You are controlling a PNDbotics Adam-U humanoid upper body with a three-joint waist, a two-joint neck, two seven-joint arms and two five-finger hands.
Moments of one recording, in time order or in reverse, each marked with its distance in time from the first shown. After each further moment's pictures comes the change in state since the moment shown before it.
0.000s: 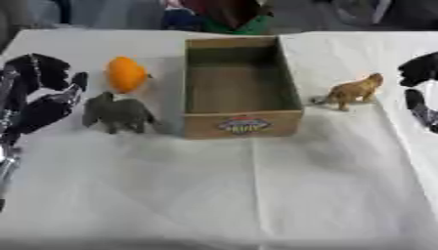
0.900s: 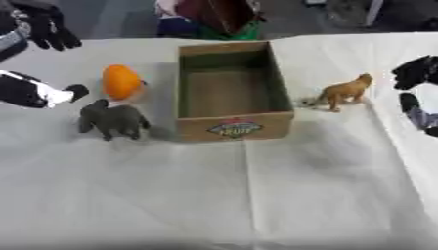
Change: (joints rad) left arm -0.289 0.315 -0.205 0.091 -0.326 -0.066 -0.494; right arm 0.001 0.000 0.018 0.001 0.000 -0.002 0.022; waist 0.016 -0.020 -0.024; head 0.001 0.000
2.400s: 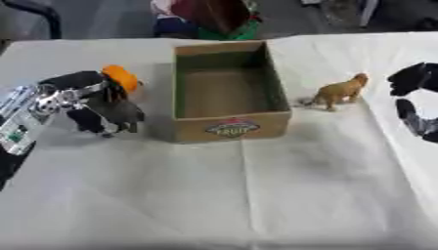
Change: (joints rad) left arm -0.176 -0.301 -0.124 0.530 -0.266 -0.169 -0.090; right arm 0.005 0.009 0.006 0.006 0.000 -0.003 0.014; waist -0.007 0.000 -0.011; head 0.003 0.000
